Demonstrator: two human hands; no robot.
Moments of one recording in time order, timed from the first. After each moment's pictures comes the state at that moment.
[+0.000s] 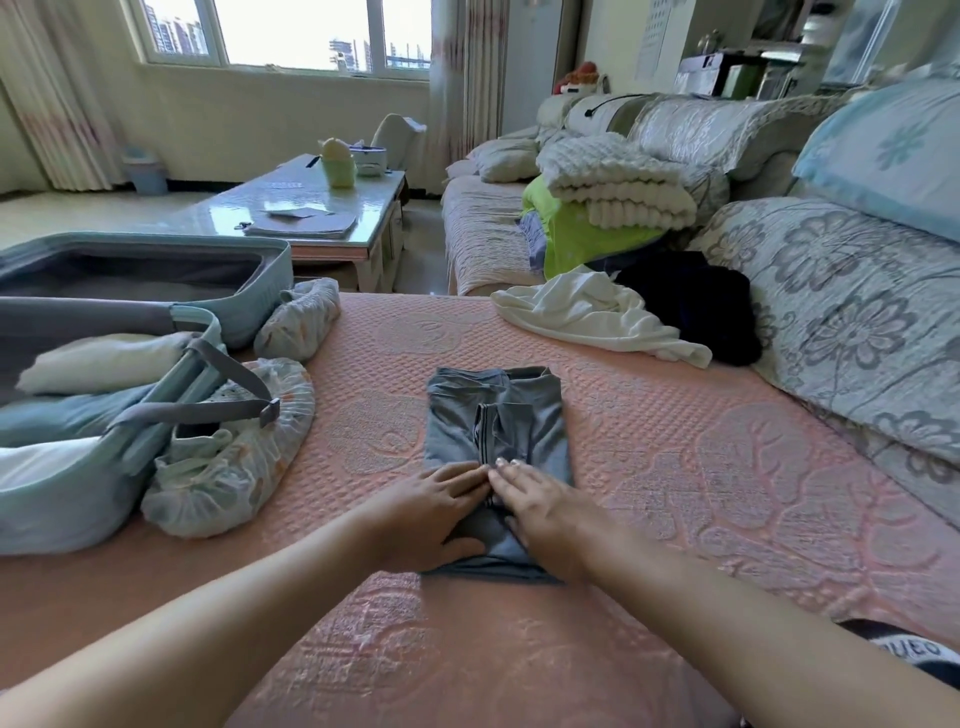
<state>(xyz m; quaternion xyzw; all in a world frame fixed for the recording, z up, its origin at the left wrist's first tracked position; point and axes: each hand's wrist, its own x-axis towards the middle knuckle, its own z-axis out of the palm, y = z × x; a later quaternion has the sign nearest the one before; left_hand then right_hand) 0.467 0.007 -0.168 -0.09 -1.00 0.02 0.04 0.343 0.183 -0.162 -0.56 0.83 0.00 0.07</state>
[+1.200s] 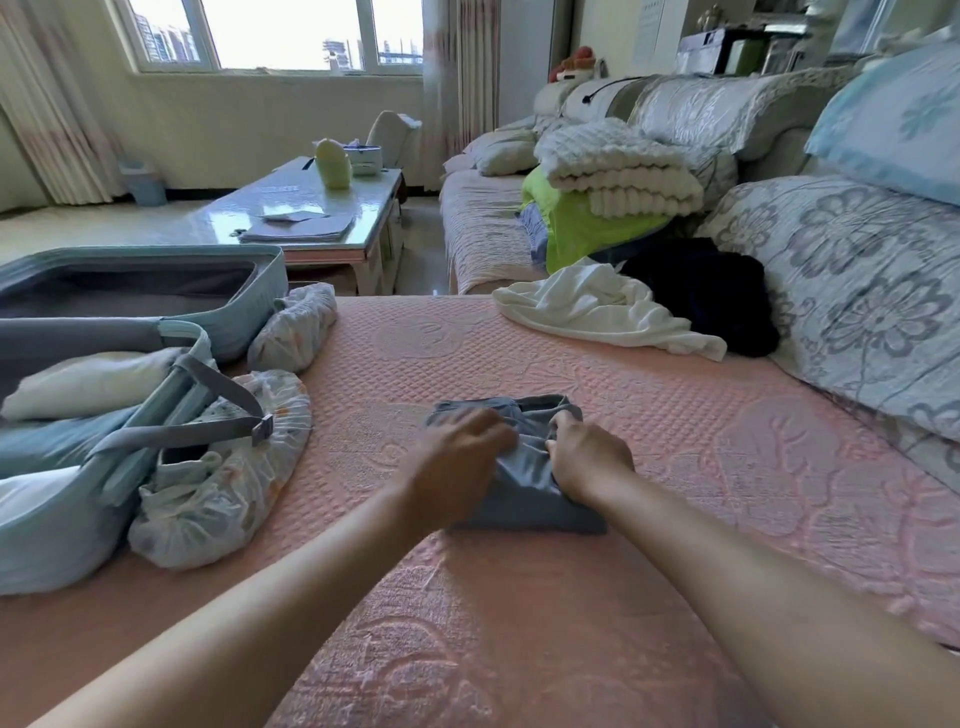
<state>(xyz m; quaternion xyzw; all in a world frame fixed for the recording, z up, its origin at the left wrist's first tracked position) 0.411 0.004 -0.145 -0.03 -0.97 -0.06 0.24 0.279 0.147 -0.144 -0.29 0.95 -0.10 0.04</state>
